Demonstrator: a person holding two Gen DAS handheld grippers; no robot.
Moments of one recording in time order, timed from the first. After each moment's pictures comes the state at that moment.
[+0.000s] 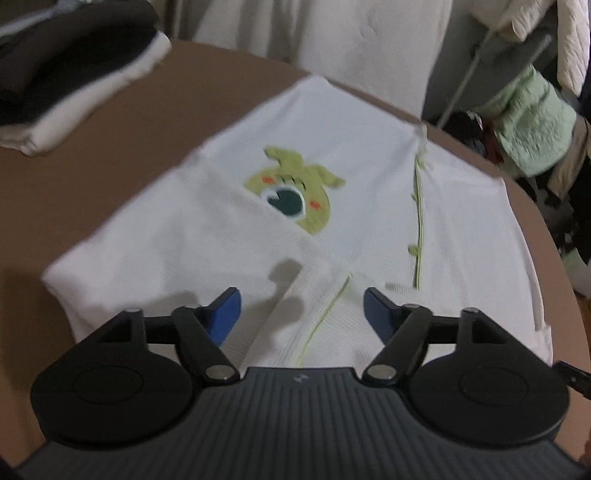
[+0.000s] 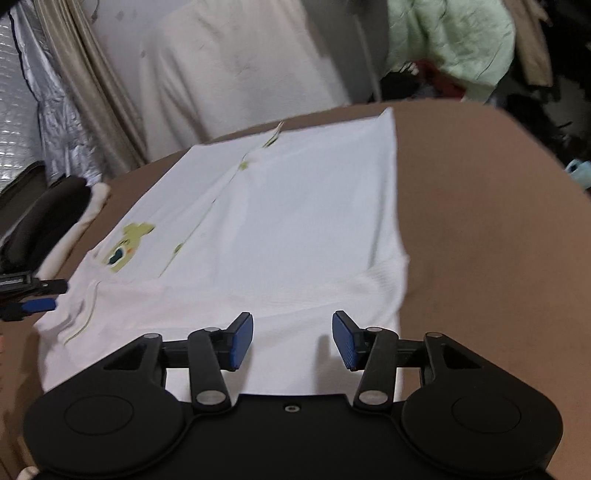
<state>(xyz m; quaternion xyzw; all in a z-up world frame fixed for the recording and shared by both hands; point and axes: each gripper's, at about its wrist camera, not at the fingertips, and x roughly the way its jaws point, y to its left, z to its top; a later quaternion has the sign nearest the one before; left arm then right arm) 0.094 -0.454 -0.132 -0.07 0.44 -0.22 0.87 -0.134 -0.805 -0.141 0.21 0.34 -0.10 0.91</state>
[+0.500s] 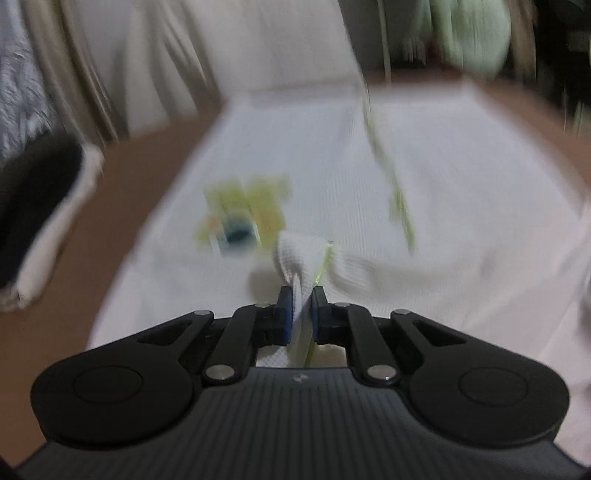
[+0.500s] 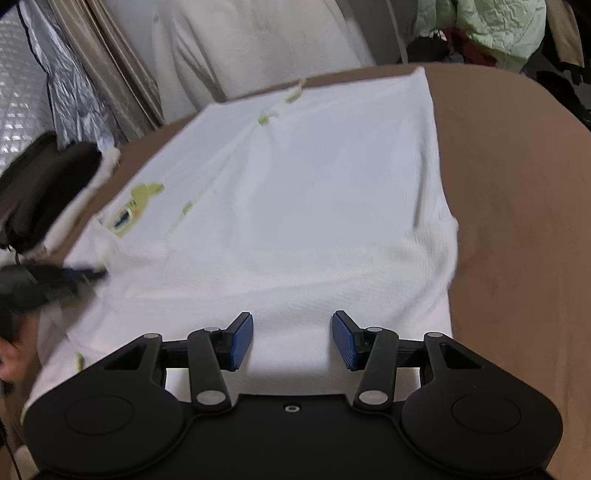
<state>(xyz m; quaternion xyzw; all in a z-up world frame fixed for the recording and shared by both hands) 0.076 -0.522 -0.138 0.16 0.32 -0.25 0.90 -0.109 -0.794 -0.170 0.21 0.38 -0.07 0.90</state>
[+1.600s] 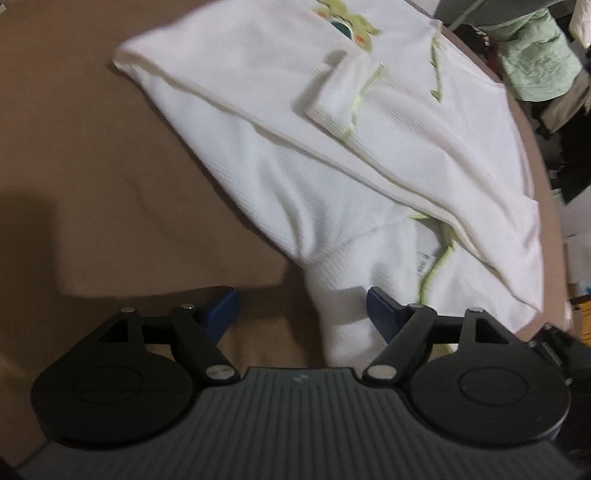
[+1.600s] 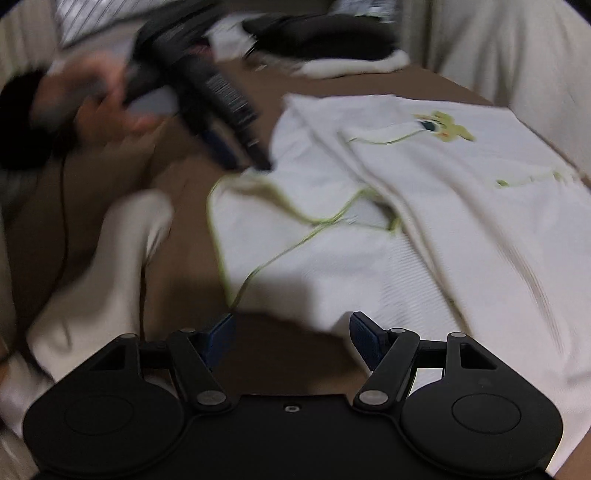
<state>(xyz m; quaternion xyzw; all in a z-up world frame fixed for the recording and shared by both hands) 0.010 -0.361 -0.181 -0.08 0.58 -0.24 0.77 -0.177 -0.590 -0.158 -0.14 0.41 0.26 0.86</state>
